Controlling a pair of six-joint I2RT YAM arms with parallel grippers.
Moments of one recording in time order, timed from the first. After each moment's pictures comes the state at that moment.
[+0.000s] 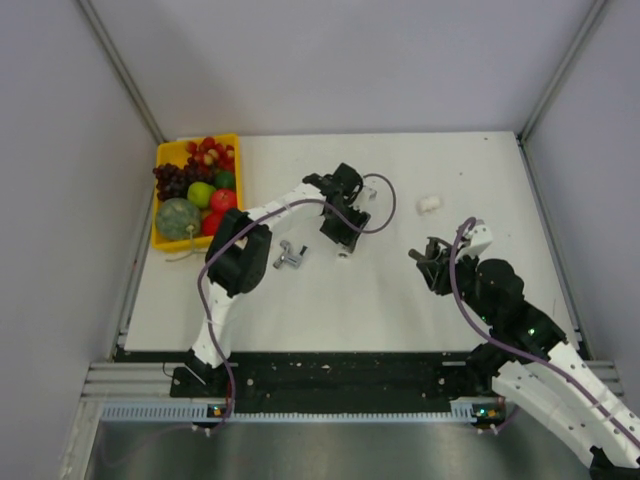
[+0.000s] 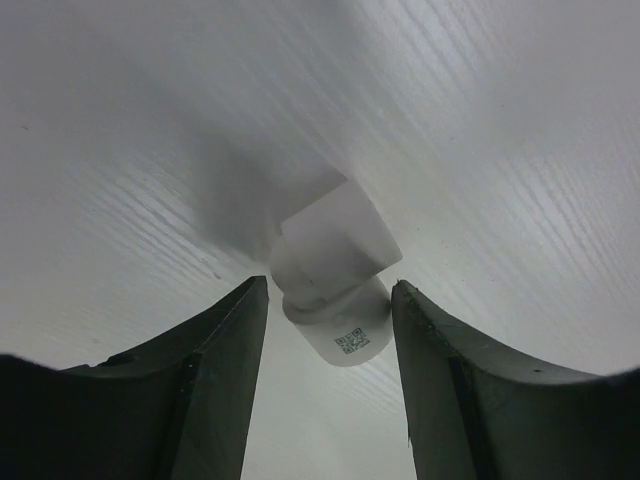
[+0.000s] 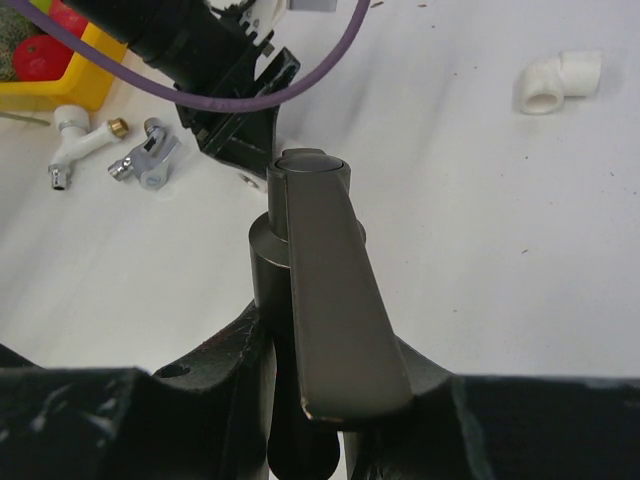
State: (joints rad) left arm -0.65 2.20 1.83 -0.81 0.20 -0.01; right arm 0.63 0.45 0.55 -0.40 0.16 0.33
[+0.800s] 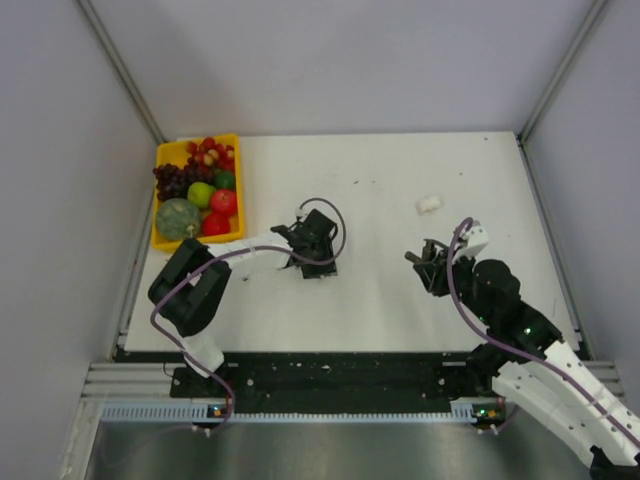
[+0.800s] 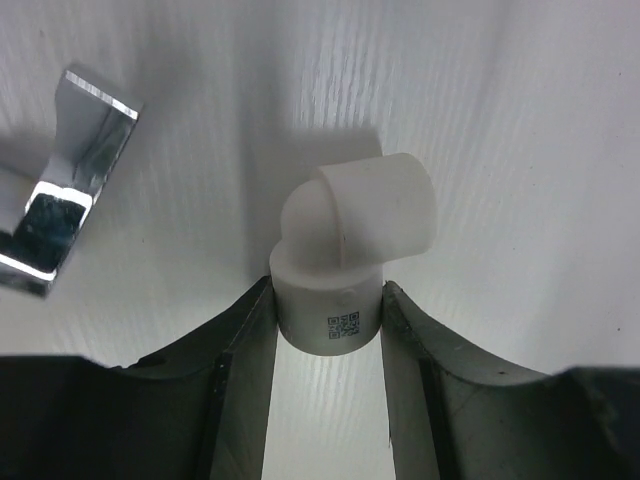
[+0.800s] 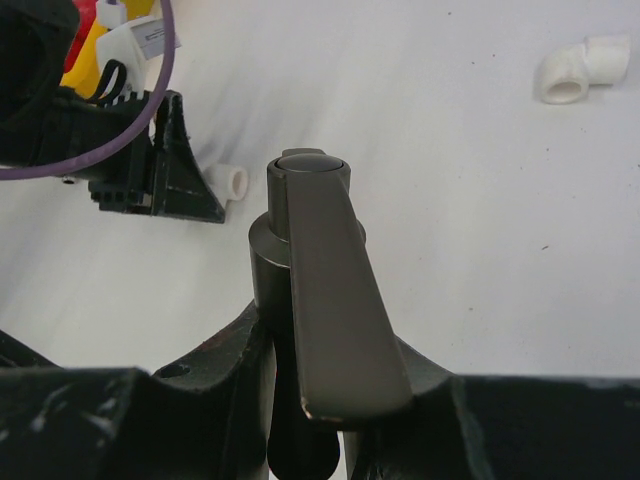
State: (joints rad) left arm -0.69 1.77 1.08 -0.39 -0.01 -0.80; right arm 0.63 0.46 0.53 -0.38 0.13 0.35
